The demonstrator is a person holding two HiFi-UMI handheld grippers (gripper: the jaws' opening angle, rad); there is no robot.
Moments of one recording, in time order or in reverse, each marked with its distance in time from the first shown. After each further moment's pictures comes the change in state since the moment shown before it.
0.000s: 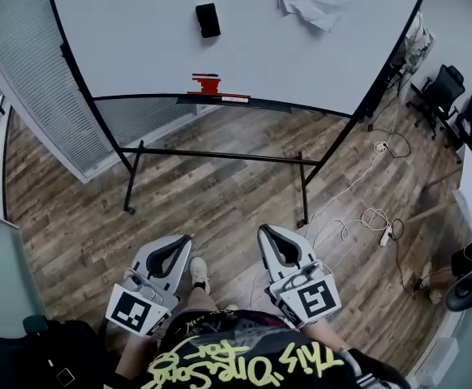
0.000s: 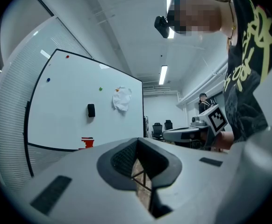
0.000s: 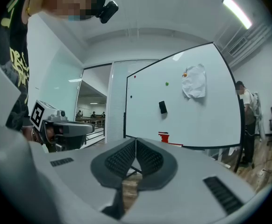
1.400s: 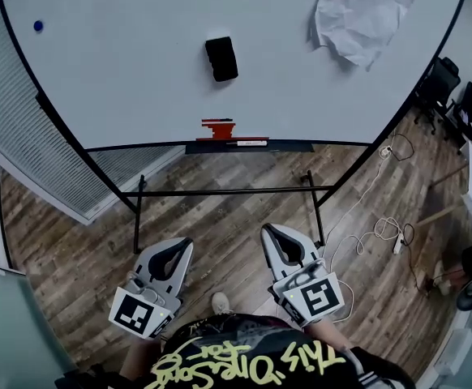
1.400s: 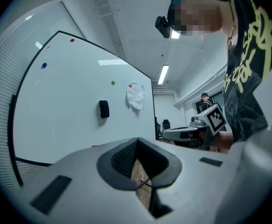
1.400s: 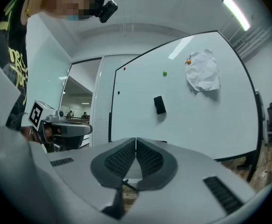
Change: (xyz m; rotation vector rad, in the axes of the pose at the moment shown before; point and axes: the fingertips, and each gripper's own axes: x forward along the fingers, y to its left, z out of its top) left arm 0.095 0.195 0.000 0.002 0.009 -0.091; right arm 0.199 -0.060 0.005 -0.001 -0.002 -0.099
